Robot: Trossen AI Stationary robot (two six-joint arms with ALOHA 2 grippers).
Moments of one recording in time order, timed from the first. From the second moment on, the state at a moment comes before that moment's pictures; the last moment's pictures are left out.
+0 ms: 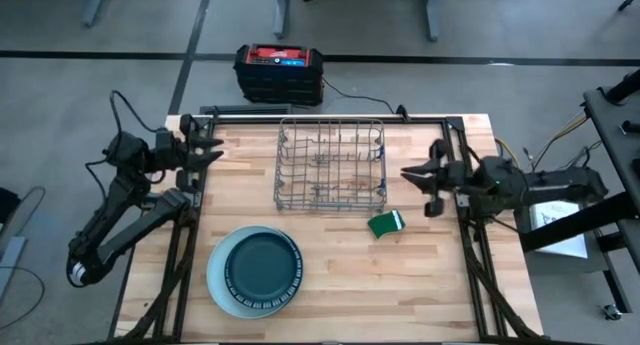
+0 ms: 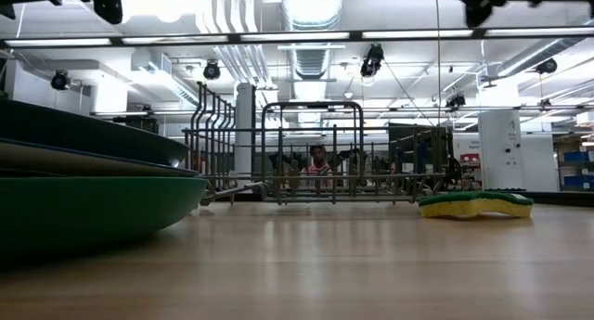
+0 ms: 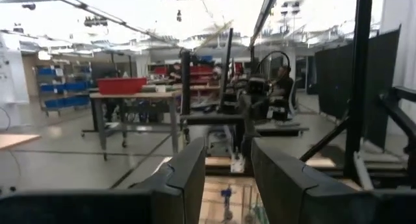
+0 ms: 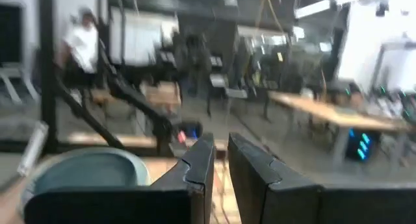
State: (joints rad) left arm 0.92 0.29 0.55 0.02 0.80 -0.16; right arm 0.06 0.57 0.43 0.24 0.18 -0.16
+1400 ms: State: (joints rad) left arm 0.92 0.21 0.55 -0.20 0.96 -0.47; right arm 0.08 1.70 1.36 -0.15 0.02 -0.22
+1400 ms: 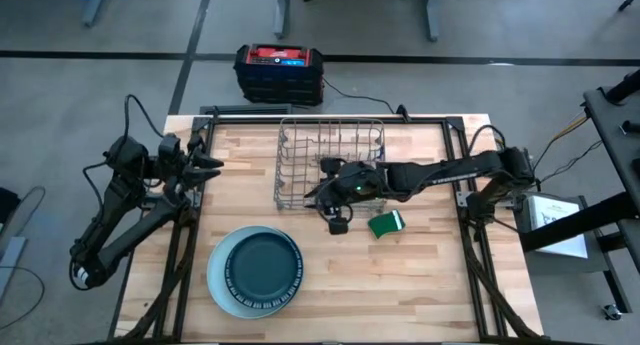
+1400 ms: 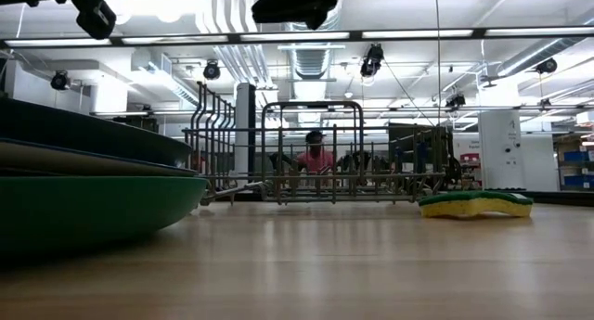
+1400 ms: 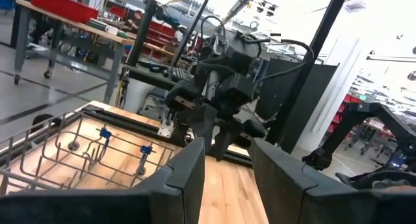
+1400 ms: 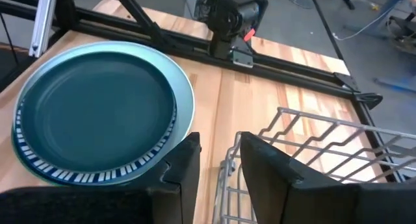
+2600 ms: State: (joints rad) left arm 0.92 0.19 0.54 -0.29 0.90 -0.27; right arm 0.13 2.15 1.78 -0.16 -0.03 -0.13
